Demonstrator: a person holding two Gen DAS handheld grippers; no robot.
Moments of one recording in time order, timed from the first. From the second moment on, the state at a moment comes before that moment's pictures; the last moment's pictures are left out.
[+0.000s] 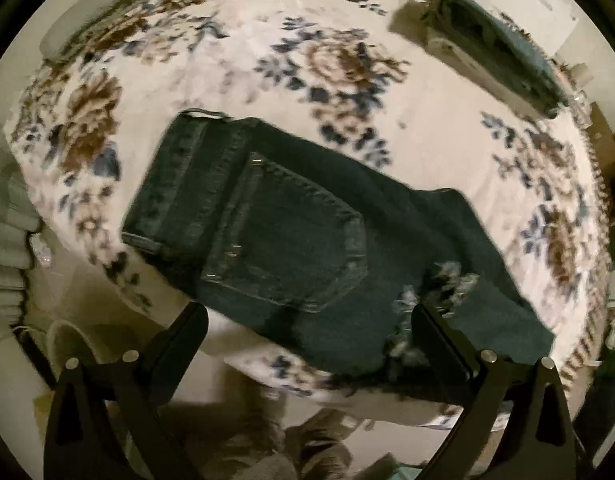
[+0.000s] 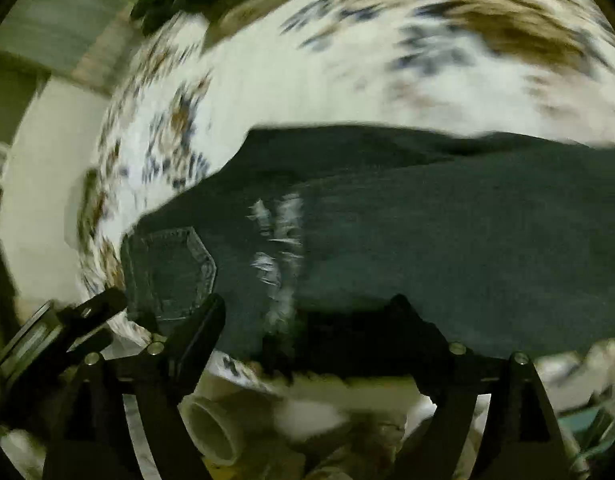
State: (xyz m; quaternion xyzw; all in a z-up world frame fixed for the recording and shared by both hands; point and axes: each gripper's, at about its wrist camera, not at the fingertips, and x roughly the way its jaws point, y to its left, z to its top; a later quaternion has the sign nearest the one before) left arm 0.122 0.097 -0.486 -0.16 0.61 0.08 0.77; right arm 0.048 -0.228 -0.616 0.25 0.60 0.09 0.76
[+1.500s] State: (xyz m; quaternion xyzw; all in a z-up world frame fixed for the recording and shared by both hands) left arm 0.162 -0.006 -0.589 -0.30 0.72 -0.06 0.62; right arm 0.015 -0.391 -0.673 0.44 0.63 -0.06 0.64
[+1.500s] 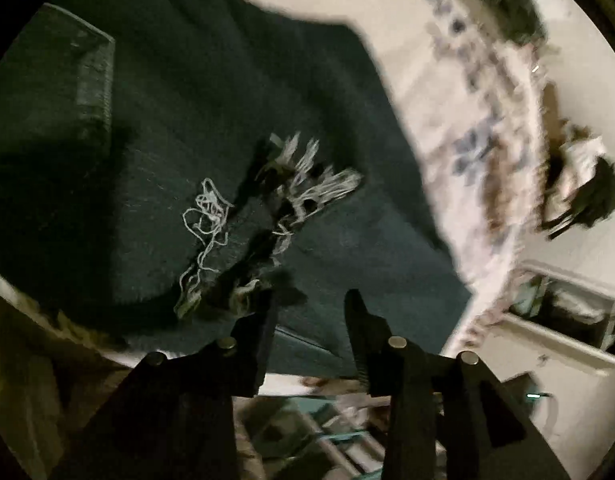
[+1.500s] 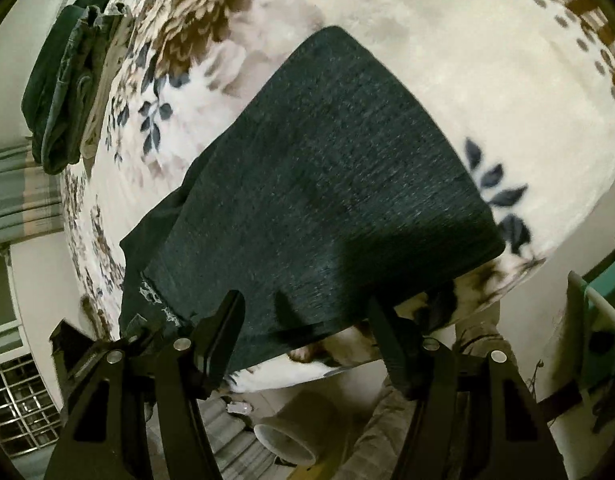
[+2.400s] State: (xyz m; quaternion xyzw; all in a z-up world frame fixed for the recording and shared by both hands) left arm 0.154 0.001 -0.621 -0.40 0.72 0.01 0.57; right arm 0.029 -0.339 -0.716 0.57 0.62 -0.08 0.53
